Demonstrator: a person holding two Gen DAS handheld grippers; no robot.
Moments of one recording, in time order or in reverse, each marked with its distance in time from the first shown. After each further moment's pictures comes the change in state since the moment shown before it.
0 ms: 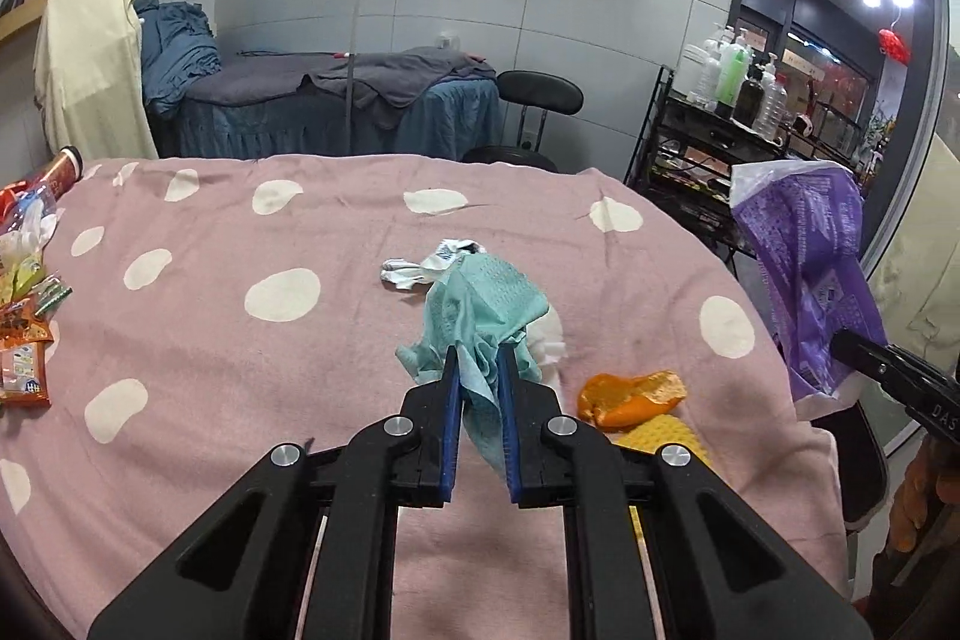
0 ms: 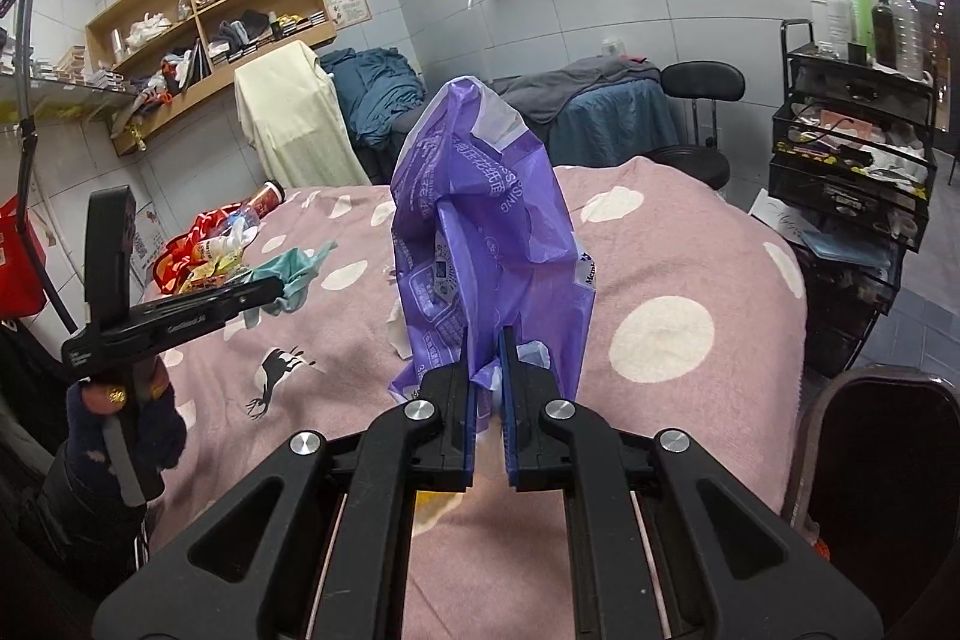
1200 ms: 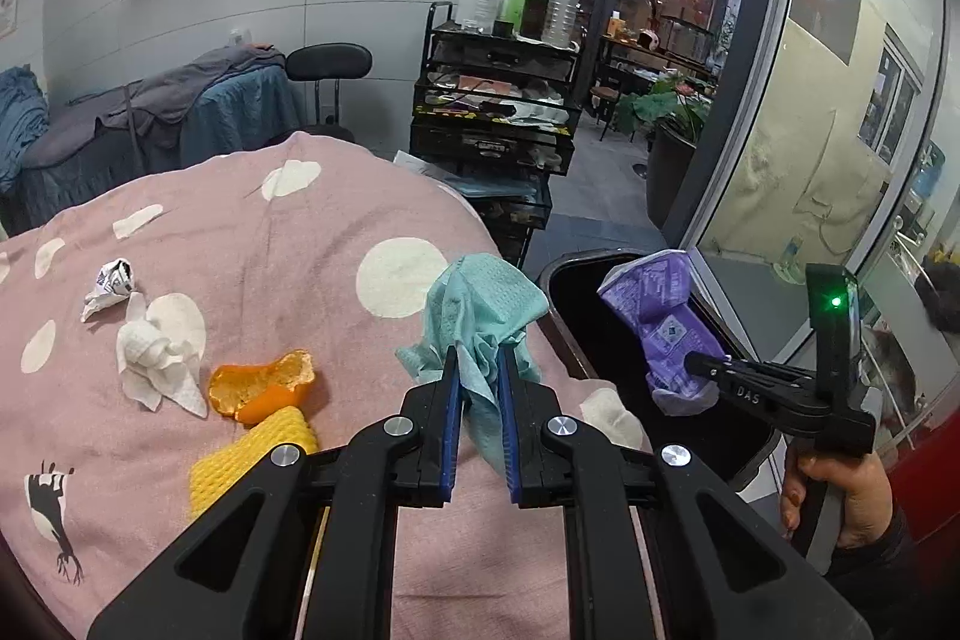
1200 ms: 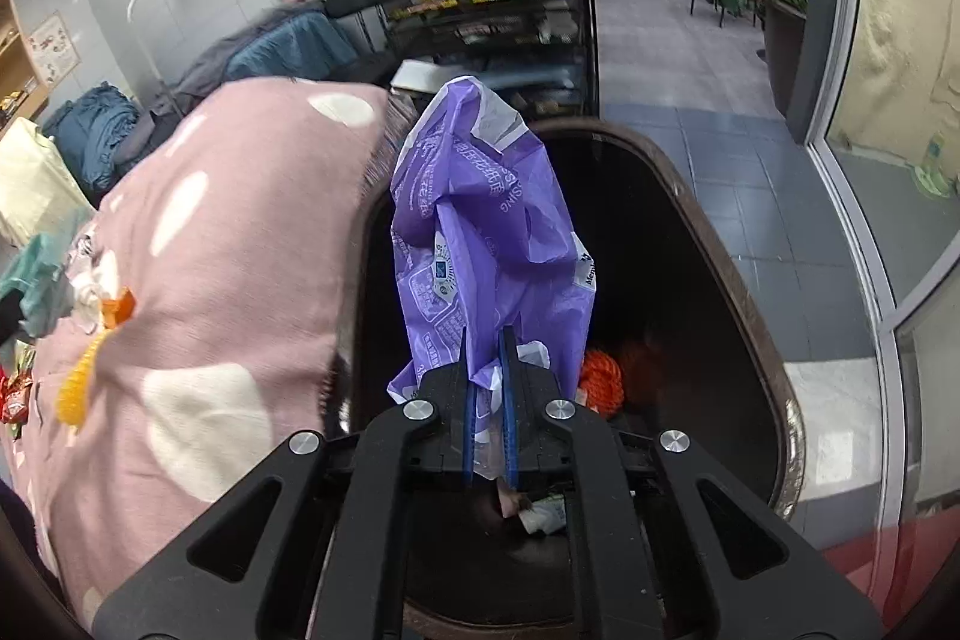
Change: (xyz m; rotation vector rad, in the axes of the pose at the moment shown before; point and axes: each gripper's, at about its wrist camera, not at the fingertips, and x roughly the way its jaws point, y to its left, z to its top) left arm 0.033 -0.185 -0.027 0.253 0.093 -0.304; right arm -0.062 -0.187 -0.112 0.443 0.188 -0.562
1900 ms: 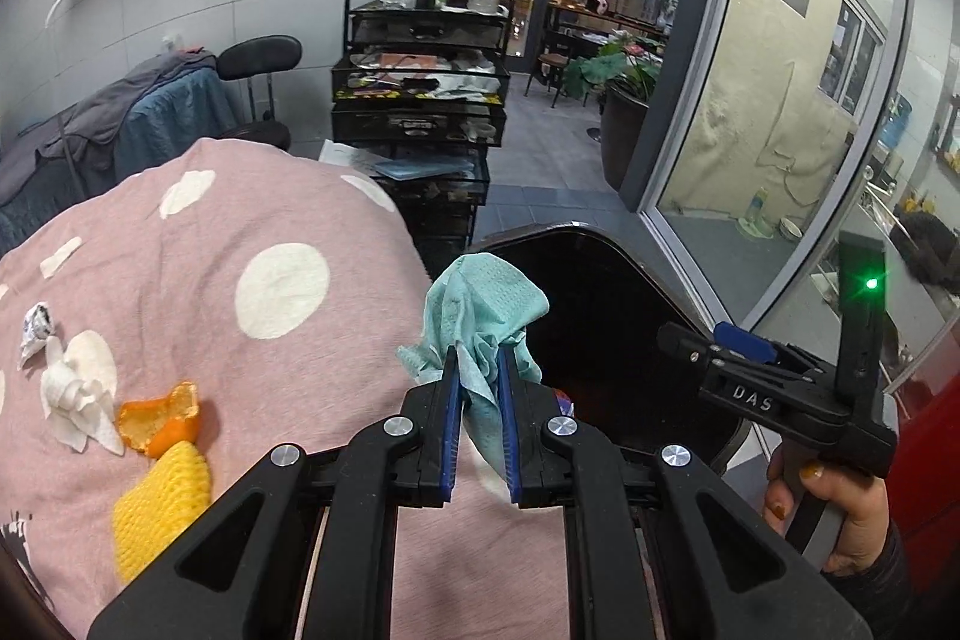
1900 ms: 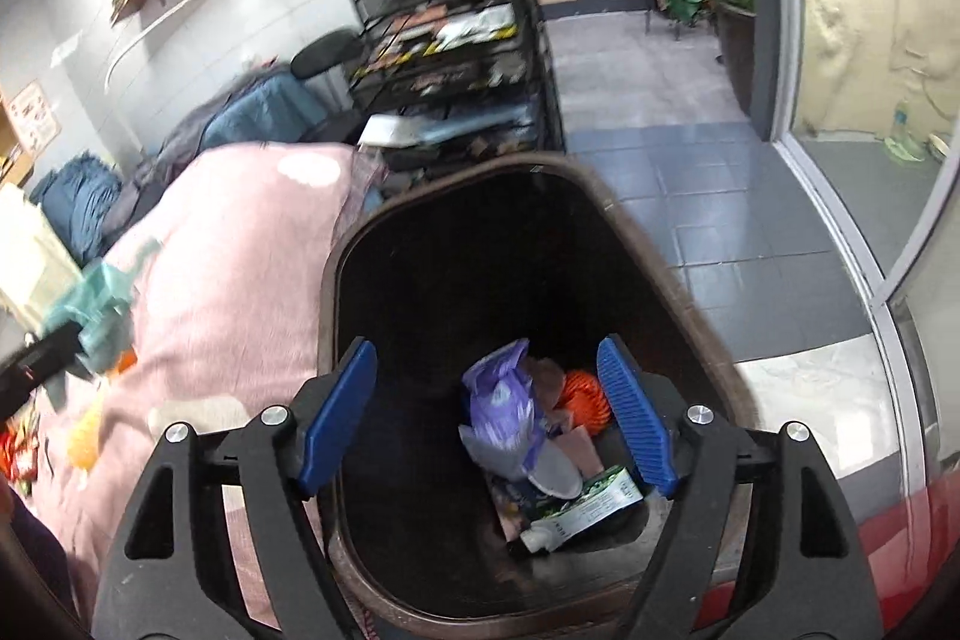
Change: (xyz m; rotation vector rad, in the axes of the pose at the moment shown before) left arm 0.036 -0.052 0.009 0.096 0.069 -0.088; right arm -0.034 -0.023 -0.007 0.131 -0.176 -0.040
